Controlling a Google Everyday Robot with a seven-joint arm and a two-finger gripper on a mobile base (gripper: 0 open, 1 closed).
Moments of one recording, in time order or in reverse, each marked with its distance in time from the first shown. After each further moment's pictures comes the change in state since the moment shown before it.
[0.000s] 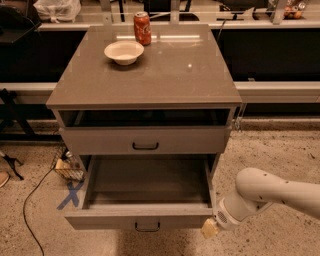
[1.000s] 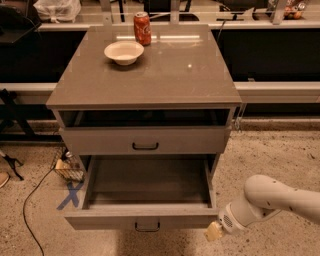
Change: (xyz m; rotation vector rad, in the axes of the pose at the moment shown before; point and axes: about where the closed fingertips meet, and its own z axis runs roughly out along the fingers) arm 0.008 -0.015 0.011 -0.036 -0.050 0.037
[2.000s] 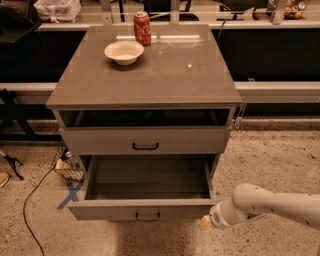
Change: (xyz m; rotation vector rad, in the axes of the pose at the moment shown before) arm -0.041 -0.065 0.062 0.104 -0.141 0.074
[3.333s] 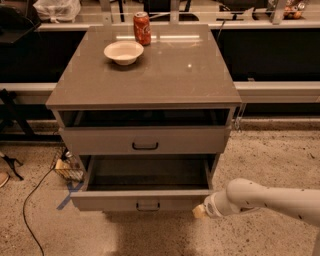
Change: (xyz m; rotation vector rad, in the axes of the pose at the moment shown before) arm -0.050 0.001 0.004 0.031 -0.110 -0.062
